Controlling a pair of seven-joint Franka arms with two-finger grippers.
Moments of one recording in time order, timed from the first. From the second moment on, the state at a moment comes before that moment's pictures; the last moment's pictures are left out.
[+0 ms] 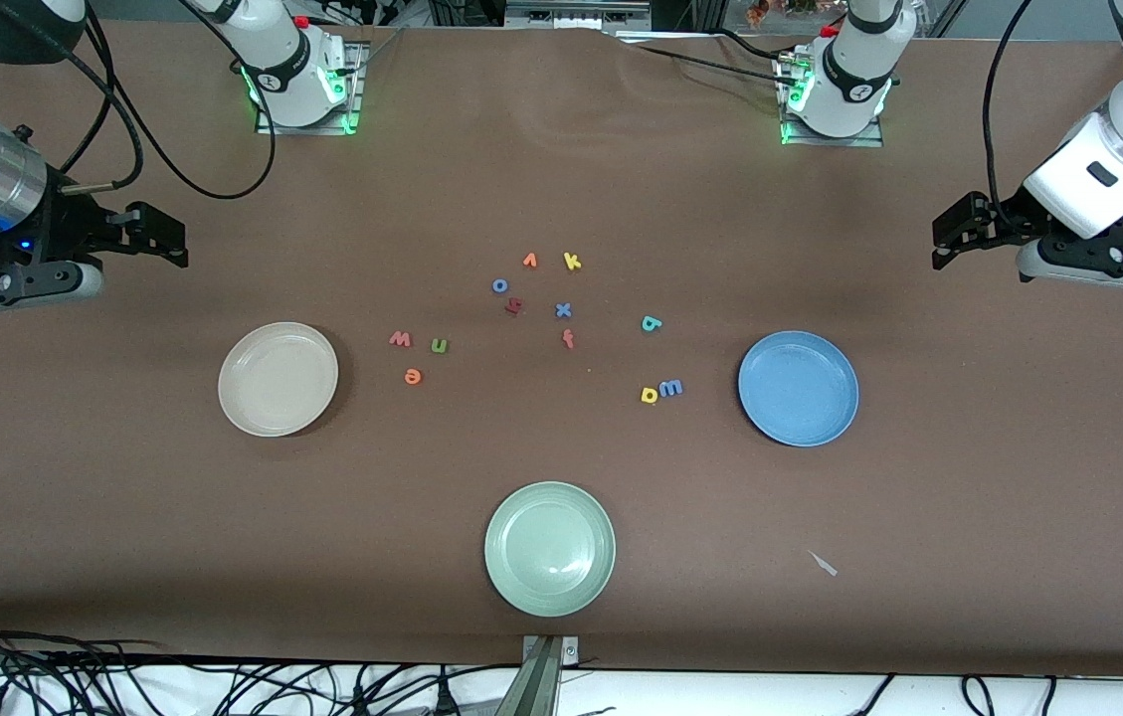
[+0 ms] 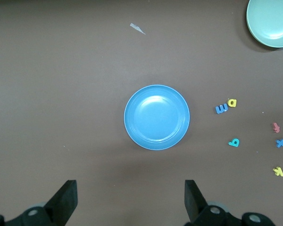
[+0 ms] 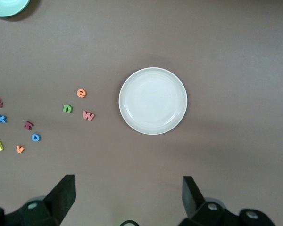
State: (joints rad) left arm -0.03 -0.01 -0.08 -1.67 -0.02 1.69 0.01; right arm 0.08 0.13 0.06 -1.48 0.01 1.53 -0.01
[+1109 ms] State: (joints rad) left arm -0.03 -0.01 -0.08 -1.67 -0.02 1.69 0.01; right arm 0.06 0.13 0.02 -1.48 0.01 1.55 -0.01
